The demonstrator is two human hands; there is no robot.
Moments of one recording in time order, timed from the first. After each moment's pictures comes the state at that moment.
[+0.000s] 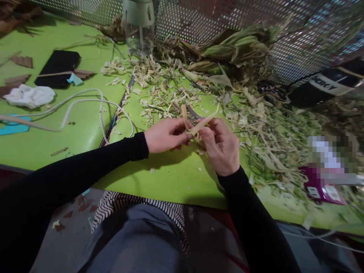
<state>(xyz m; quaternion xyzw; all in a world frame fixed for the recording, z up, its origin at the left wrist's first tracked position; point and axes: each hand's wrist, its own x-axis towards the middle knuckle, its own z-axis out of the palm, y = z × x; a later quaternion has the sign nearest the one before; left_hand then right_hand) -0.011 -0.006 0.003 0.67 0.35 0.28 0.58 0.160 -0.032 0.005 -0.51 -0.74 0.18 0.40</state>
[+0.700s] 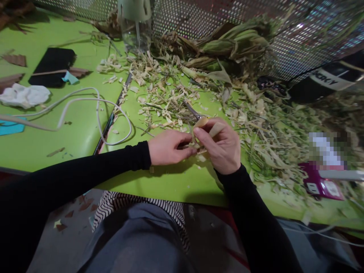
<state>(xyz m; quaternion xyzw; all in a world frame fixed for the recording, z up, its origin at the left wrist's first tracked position) -0.004 -0.022 0.004 0.81 0.36 0.21 0.42 0.160 -0.030 0.002 -0.47 -0.72 0.23 0.46</state>
